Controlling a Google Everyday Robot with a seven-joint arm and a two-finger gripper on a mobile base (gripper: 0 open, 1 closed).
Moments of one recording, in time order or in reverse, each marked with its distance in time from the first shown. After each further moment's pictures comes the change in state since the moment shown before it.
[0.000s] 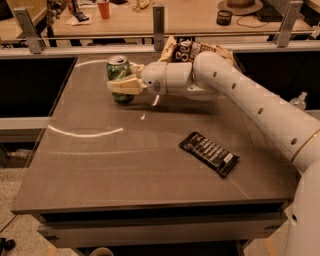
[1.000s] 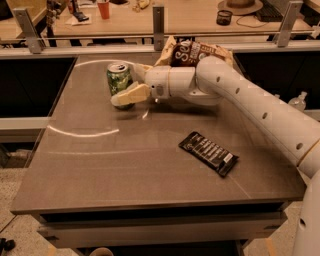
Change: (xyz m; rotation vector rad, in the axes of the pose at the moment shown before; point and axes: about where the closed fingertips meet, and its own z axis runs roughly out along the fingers) arm 0.011 -0.004 -0.008 0.040 0.003 -0.011
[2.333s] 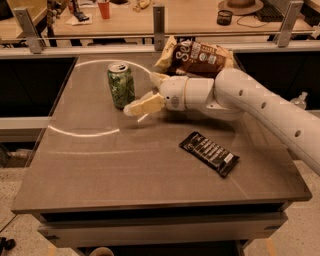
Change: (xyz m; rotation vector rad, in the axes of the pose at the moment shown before) arm 0.014 0.020 -0.056 0.109 0.018 0.030
